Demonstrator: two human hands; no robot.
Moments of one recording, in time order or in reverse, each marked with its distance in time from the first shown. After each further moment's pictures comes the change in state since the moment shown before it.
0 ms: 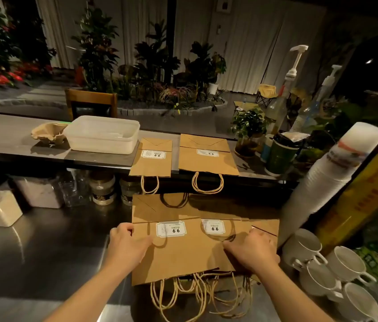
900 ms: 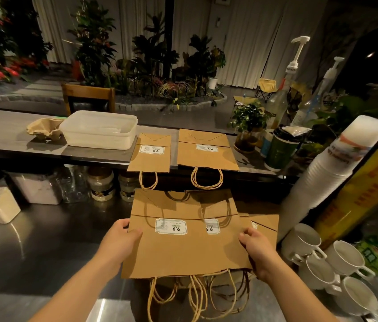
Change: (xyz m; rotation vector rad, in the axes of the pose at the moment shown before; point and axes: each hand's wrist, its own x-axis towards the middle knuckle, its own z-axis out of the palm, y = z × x) left_hand -0.008 0.017 -0.018 -0.244 -0.129 -0.161; right_hand 0.002 0.013 0.004 0.890 -0.348 0.082
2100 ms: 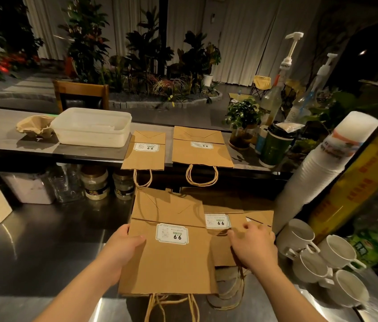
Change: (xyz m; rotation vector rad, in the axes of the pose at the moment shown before) left_hand -0.031 0.009 0.008 -0.038 -0.138 -0.095; right_hand -0.005 0.002 0.003 -0.828 0.354 -0.169
